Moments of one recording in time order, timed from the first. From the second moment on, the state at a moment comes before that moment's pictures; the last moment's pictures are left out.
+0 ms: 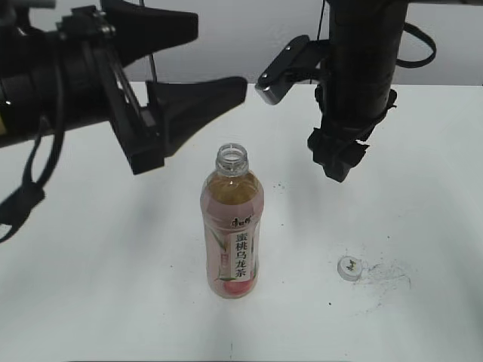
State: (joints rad) left arm -0.47 1.38 -0.64 0.92 -0.87 -0.50; right arm 0.60 1.90 -1.51 -0.19 1.21 -0.42
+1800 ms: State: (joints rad) left arm -0.47 0.09 -0.62 -0.01 1.15 0.06; right arm 0.60 0.54 -0.72 -0.08 1.22 -0.07
